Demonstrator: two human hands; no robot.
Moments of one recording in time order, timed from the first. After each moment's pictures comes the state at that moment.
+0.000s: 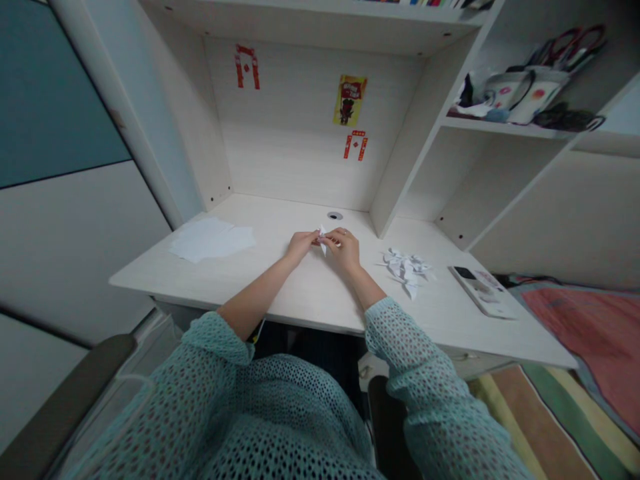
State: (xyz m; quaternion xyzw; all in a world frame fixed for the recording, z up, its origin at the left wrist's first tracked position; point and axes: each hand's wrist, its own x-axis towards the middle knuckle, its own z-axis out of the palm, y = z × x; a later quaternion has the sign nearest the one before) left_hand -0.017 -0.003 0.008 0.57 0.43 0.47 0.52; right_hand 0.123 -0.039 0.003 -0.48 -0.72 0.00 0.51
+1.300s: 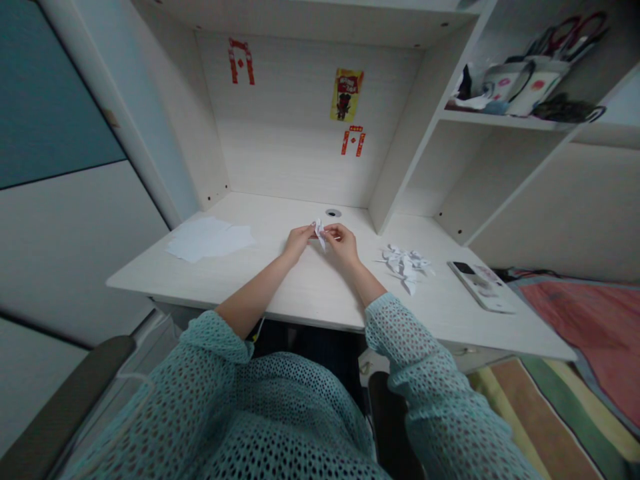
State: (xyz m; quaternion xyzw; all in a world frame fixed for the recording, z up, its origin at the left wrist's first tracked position) left_hand -0.020 -0.001 0.007 0.59 0.40 0.48 0.51; right_hand 0.119 -0.026 -0.002 -0.49 -0.60 0.22 0.59
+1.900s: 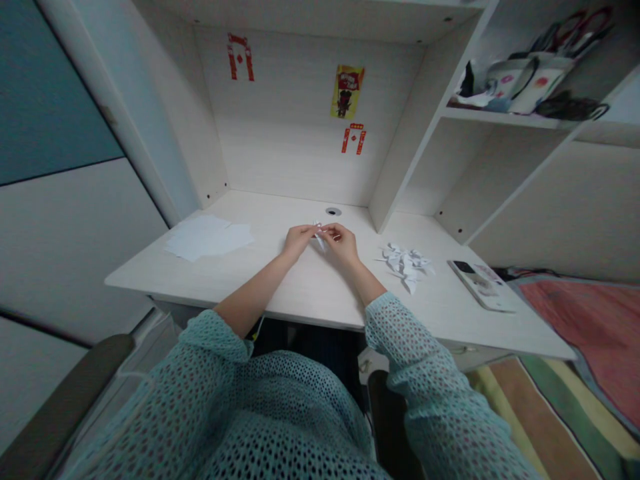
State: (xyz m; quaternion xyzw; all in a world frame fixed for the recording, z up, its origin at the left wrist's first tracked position) left_hand -0.020 -0.008 0.012 0.60 0.40 0.51 0.47; right_hand 0.116 -0.036 0.005 -0.50 -0.64 0.18 0.56
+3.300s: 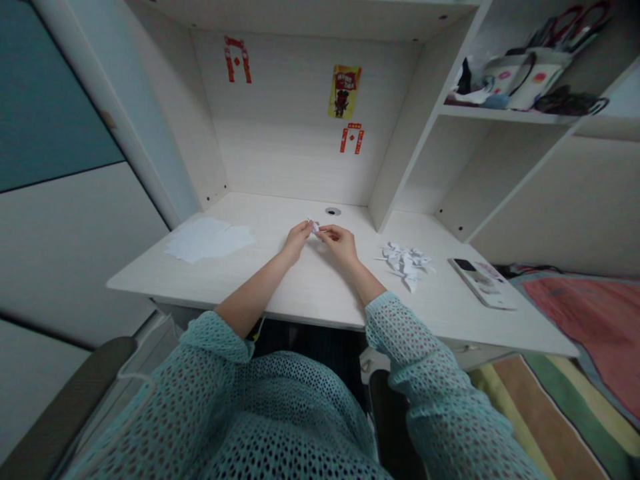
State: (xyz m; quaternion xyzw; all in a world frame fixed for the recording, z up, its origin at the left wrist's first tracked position) left_hand -0.020 0.003 0.005 0.57 0.35 0.52 0.53; right_hand 0.113 -0.034 0.001 -0.48 -0.63 0.23 0.57
